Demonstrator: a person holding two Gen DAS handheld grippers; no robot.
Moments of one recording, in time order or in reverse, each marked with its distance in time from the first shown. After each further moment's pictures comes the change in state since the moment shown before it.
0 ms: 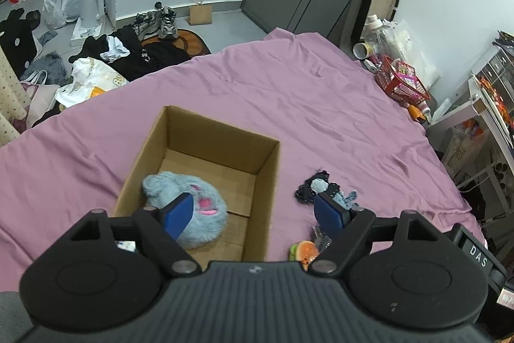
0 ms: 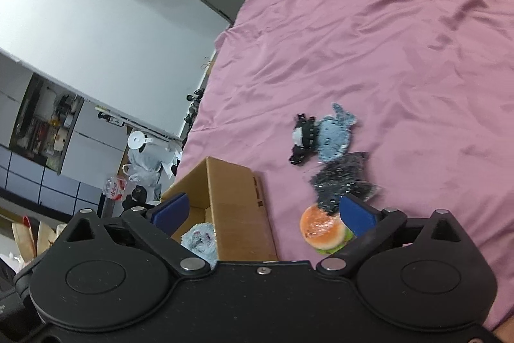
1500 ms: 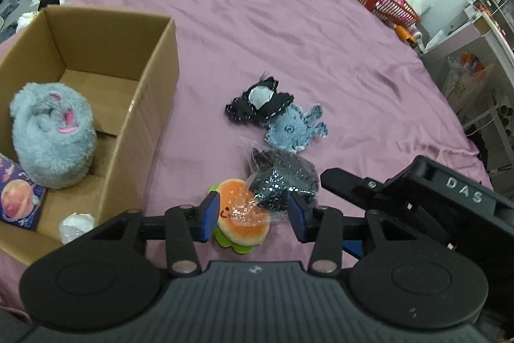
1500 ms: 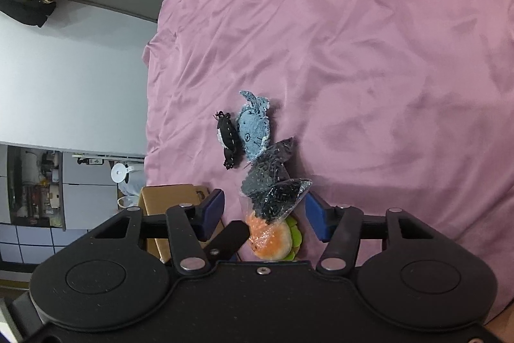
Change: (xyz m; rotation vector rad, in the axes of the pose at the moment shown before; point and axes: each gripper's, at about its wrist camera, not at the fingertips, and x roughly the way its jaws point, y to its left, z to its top) left arm 0.113 -0.080 -0.069 0.059 0.195 -0.029; right arm 0.036 -0.083 0.010 0.309 0.074 -0.034
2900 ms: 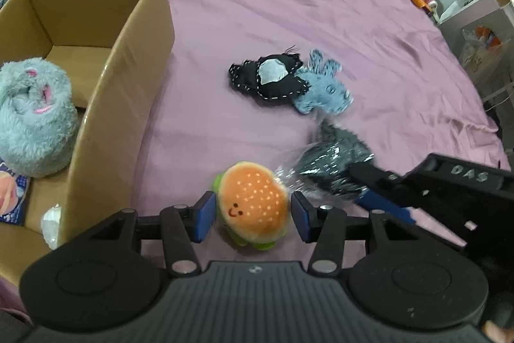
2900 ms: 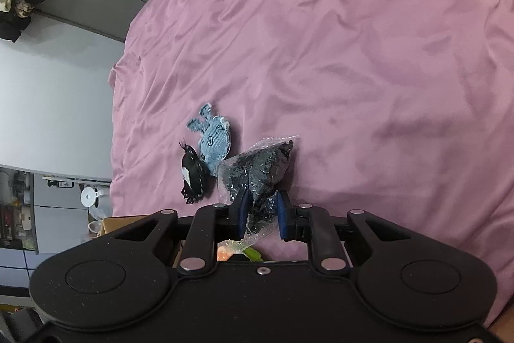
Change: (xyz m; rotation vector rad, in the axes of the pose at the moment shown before) left arm 0.035 0.001 -0.003 0.028 0.107 0.047; right arm 0.005 -0.011 0.006 0.009 -0.105 -0.132
